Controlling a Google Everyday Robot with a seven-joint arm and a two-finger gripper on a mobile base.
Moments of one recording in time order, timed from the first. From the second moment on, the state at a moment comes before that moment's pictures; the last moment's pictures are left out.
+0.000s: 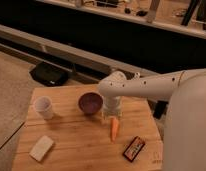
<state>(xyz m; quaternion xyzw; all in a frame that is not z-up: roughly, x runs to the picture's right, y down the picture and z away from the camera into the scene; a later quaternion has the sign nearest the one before) 0.058 0.177 0.785 -0.27 0.30 0.66 0.64</state>
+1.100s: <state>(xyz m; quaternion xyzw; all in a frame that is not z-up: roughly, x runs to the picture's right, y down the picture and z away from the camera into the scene) 0.106 0.185 0.839 -0.29 0.30 0.69 0.60</state>
